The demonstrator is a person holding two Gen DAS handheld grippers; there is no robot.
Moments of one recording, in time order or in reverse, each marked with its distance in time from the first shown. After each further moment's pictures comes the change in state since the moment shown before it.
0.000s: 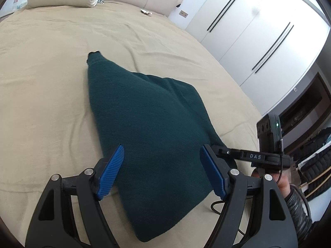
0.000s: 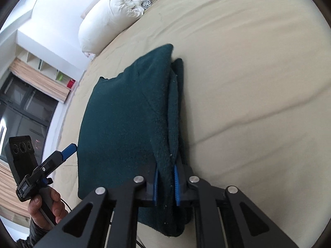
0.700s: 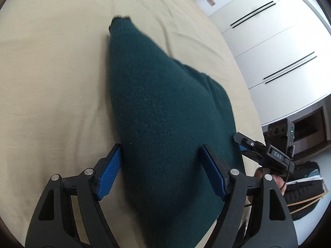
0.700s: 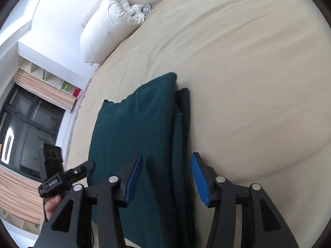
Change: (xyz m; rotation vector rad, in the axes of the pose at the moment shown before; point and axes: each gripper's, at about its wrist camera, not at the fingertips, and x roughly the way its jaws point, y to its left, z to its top) left arm 0.061 0.079 0.038 -0.259 0.192 -0.050; right arm 0.022 0.007 0.063 0.026 0.031 0.042
